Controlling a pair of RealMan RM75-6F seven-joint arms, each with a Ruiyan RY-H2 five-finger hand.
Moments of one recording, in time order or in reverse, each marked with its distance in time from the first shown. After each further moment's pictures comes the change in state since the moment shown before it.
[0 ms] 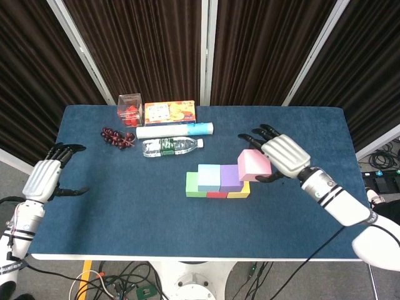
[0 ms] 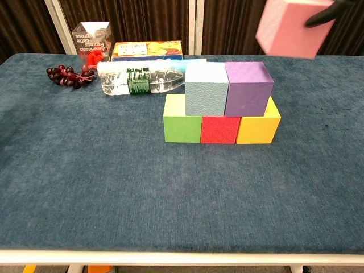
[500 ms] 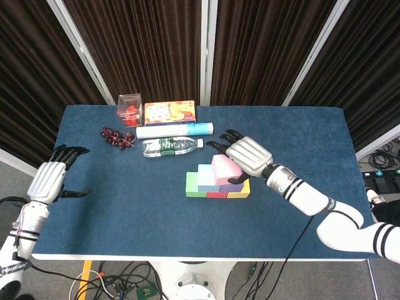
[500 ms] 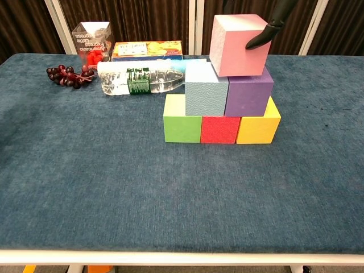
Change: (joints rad) left arm -0.003 -0.030 0.010 0.016 -0.009 -0.002 0.049; right arm 0.136 -0.163 0.022 0.054 0.133 -0.102 -0.166
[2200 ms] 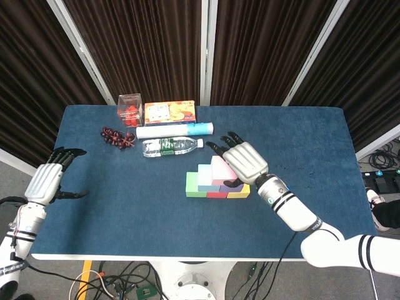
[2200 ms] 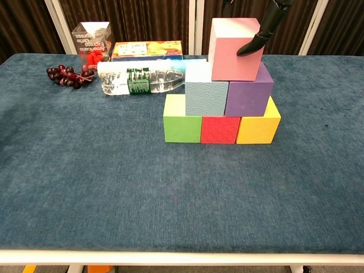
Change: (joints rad) left arm 0.010 -0.015 0.013 0.060 0.029 0.003 -0.086; right arm 0.040 -0.058 -0.055 -0.189 0.428 0.215 -0.464
